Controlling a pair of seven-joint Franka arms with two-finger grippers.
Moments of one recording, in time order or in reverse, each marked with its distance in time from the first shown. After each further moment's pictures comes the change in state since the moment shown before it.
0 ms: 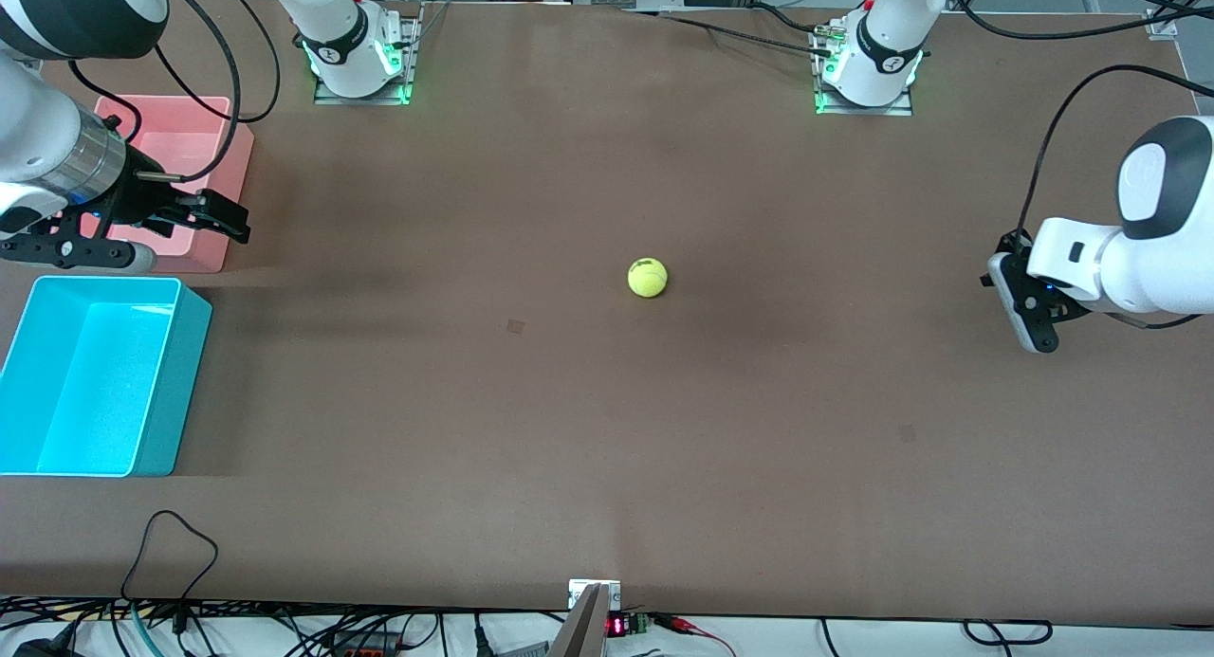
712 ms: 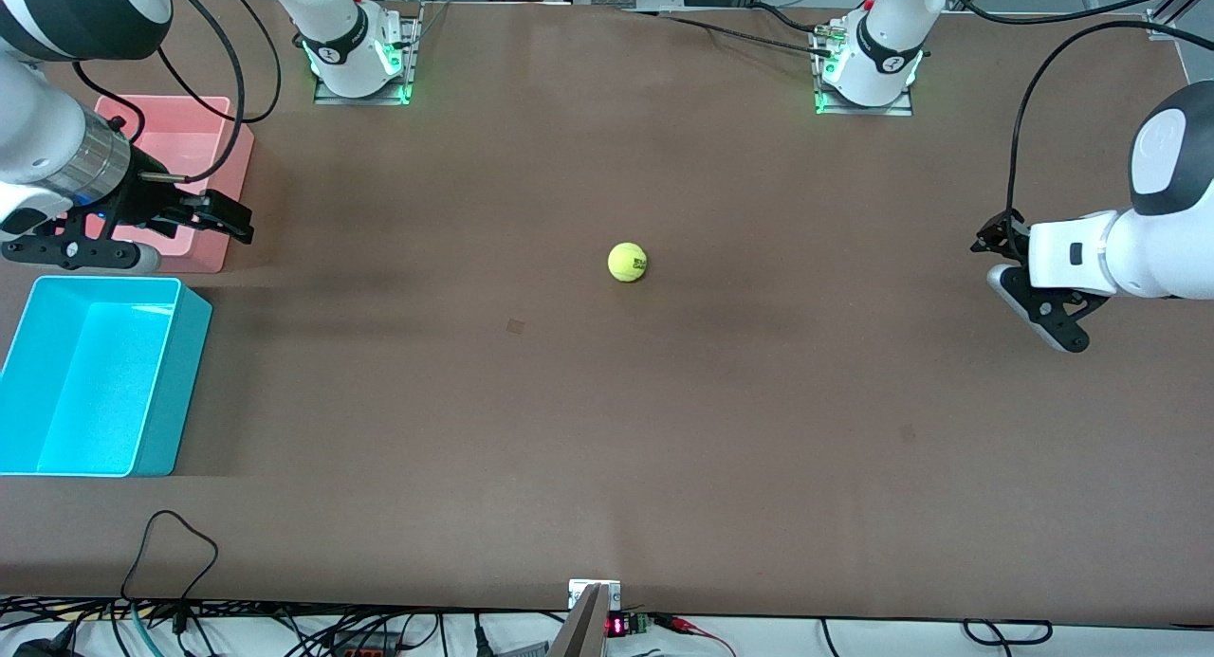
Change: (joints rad) left arm -0.037 -0.001 0.003 0.126 0.001 -0.146 -0.388; right arm 0.000 0.006 0.003 -0.001 0.005 0.001 0.000
